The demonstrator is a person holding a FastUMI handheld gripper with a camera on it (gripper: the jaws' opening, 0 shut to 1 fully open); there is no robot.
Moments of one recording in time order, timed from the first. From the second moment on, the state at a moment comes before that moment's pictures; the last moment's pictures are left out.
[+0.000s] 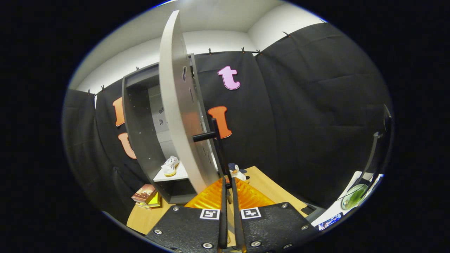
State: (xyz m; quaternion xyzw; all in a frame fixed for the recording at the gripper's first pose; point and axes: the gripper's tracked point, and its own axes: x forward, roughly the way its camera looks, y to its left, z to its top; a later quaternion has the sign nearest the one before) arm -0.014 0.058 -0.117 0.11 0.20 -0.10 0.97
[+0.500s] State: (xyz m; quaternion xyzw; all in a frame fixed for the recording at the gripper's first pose) arm -0.018 0.068 -0.103 0.04 0.18 -0.04 0.98
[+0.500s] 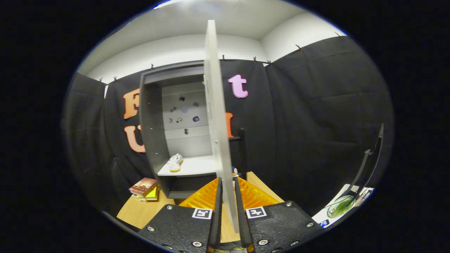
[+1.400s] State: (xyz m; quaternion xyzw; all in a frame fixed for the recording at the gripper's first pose) arm -0.052 0.127 -0.324 -0.07 0.43 0.06 0.90
